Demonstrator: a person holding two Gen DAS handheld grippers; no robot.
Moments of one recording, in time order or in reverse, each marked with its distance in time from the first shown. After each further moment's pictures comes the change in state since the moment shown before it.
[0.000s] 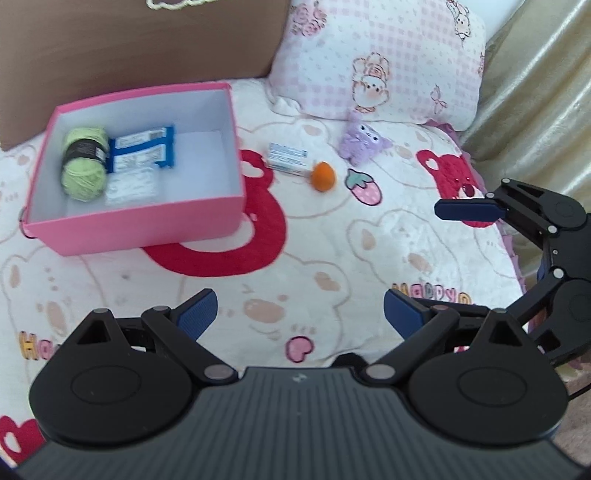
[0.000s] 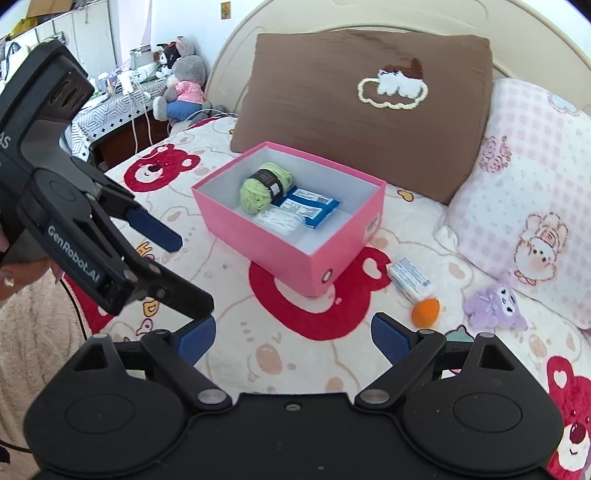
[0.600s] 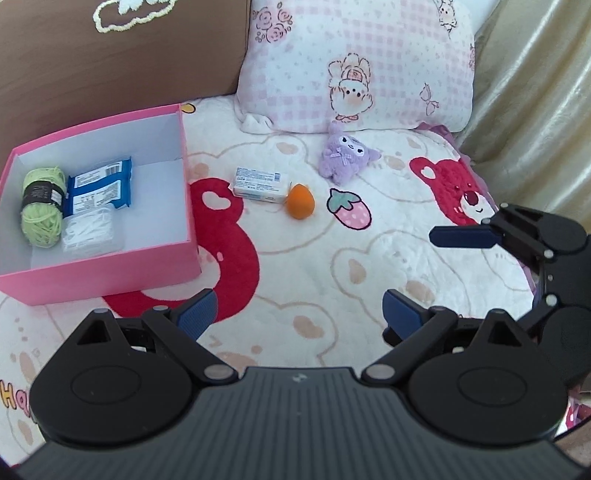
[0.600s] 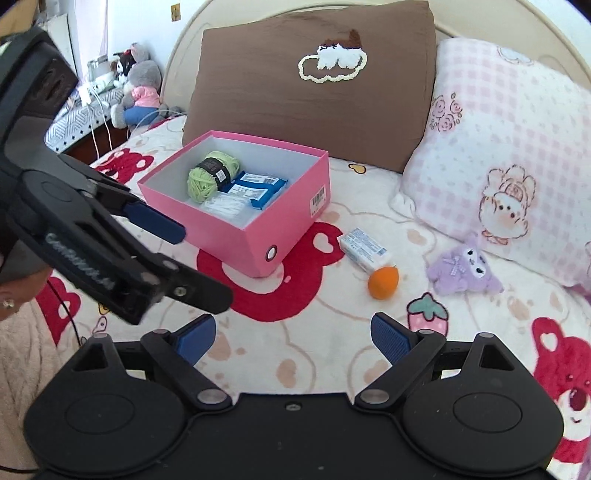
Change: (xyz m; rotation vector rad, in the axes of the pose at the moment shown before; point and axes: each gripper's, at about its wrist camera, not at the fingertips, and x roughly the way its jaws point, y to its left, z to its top) left arm 0.061 -0.041 0.027 0.087 -0.052 0.016; right arm 0.020 -0.050 -0.031 0.089 -0.008 -0.068
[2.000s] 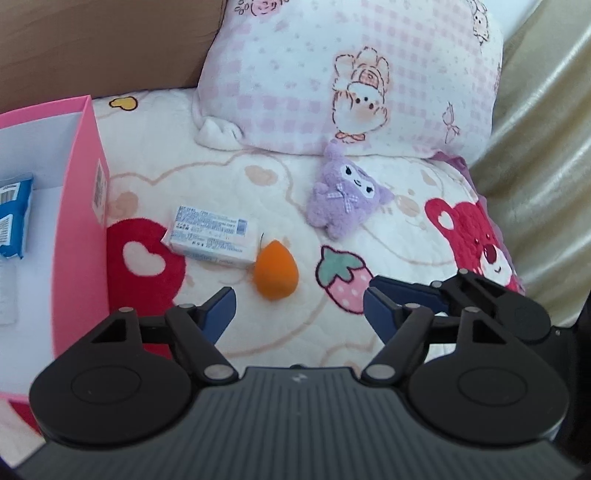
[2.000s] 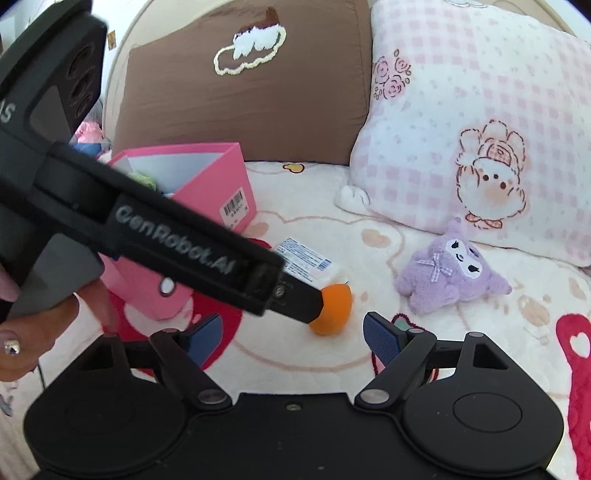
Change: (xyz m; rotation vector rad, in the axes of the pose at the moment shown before) left arm 0.155 0.007 0.066 -0.082 -0.039 -0.117; right arm 0.112 -0.079 0.000 0.117 -0.089 -0.080
